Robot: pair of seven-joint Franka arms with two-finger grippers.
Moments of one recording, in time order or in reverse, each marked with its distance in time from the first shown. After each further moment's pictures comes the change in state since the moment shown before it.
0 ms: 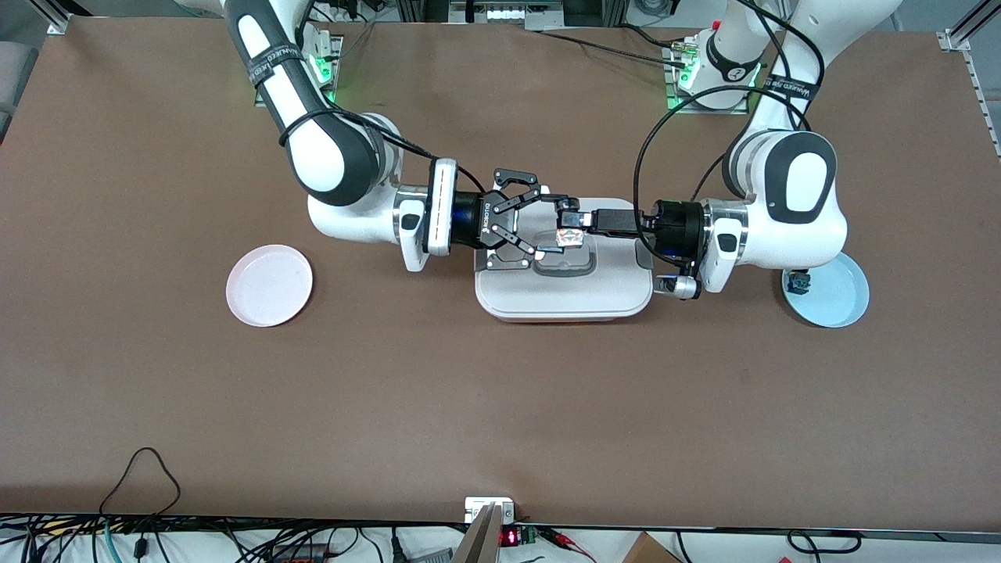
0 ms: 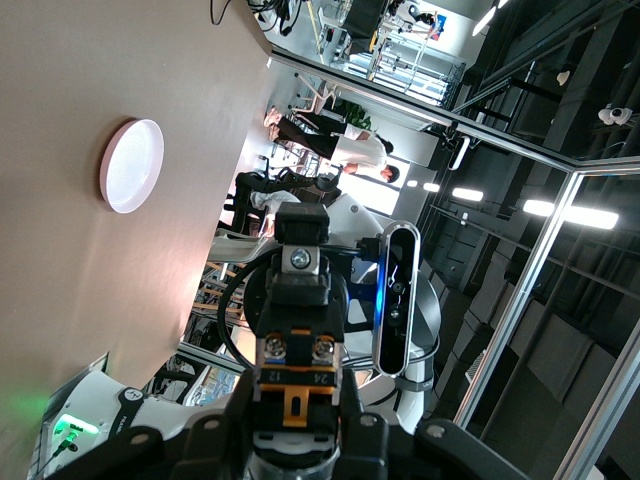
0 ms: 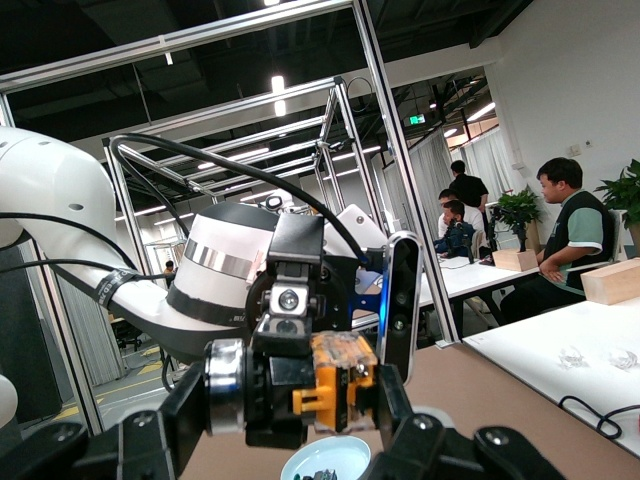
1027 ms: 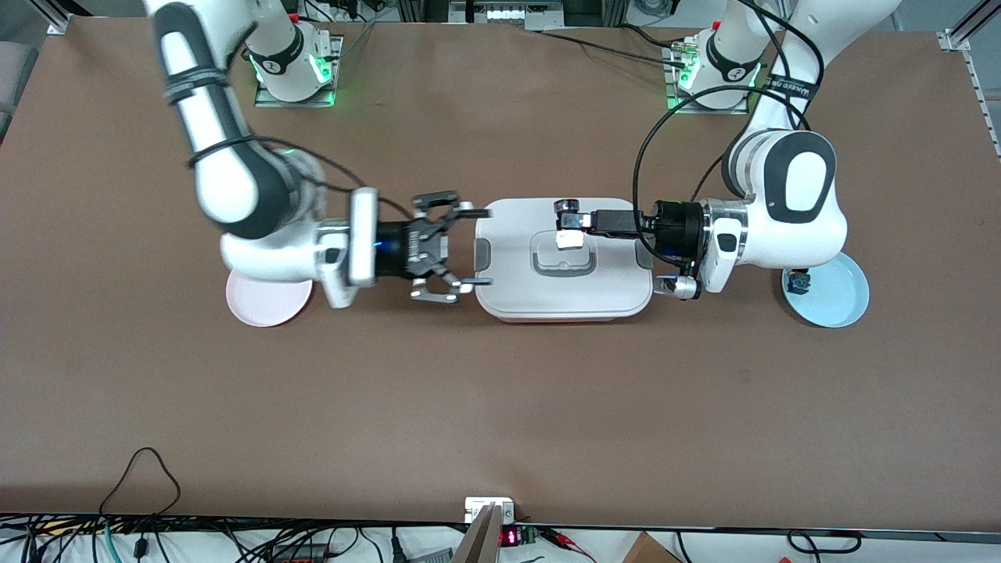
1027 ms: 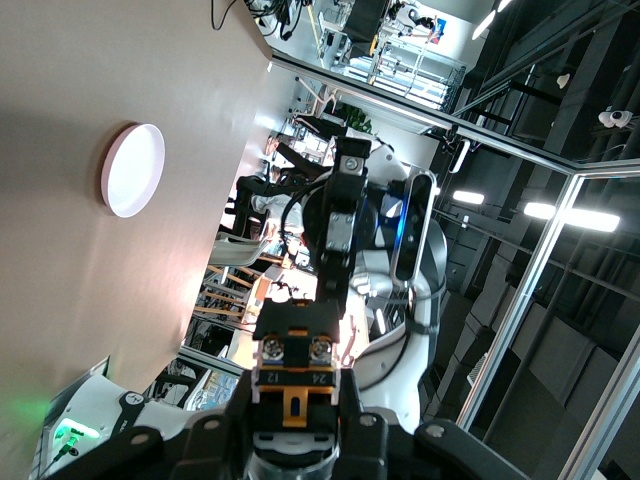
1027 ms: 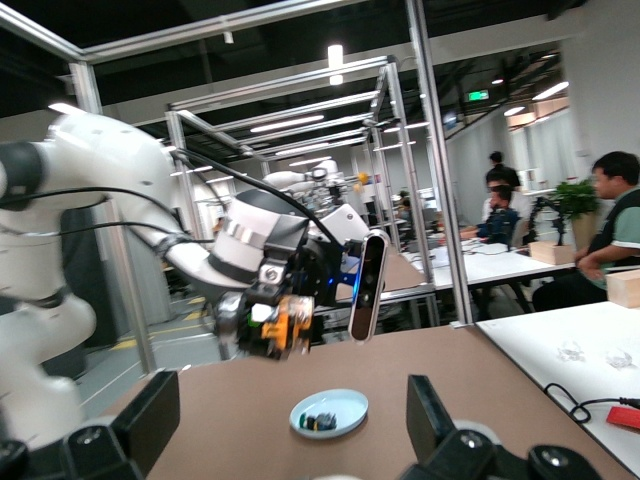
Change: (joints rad) left arm 0.000 -0.002 0.002 0.000 0.000 0.009 0.001; right arm -0.280 -0.004 -0.021 0.016 -0.340 -0.354 0.073
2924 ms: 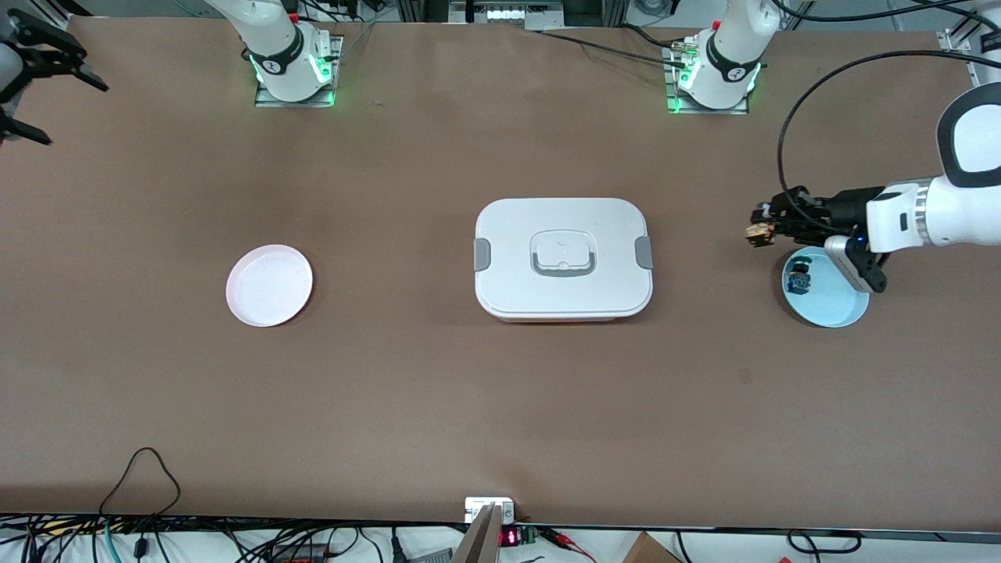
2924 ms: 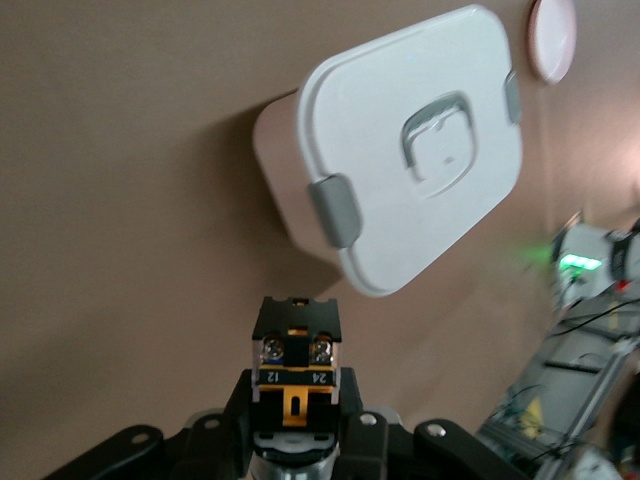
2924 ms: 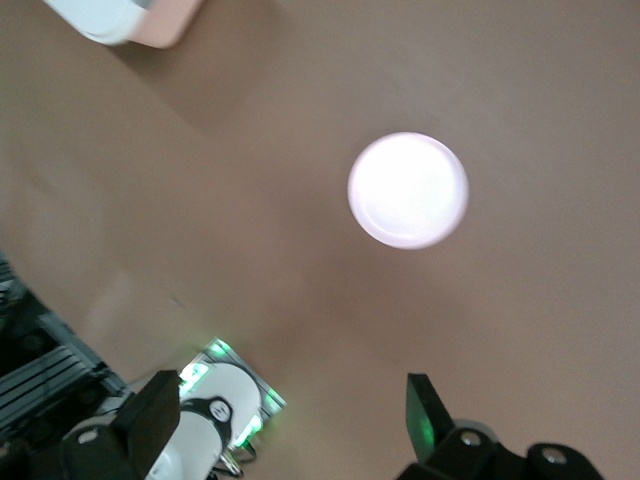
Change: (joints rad) left arm 0.118 -0.128 0.271 0.061 1.152 -0.190 0.452; right arm -0.277 -0.385 -0.047 0.456 -1.679 -0.655 1.271
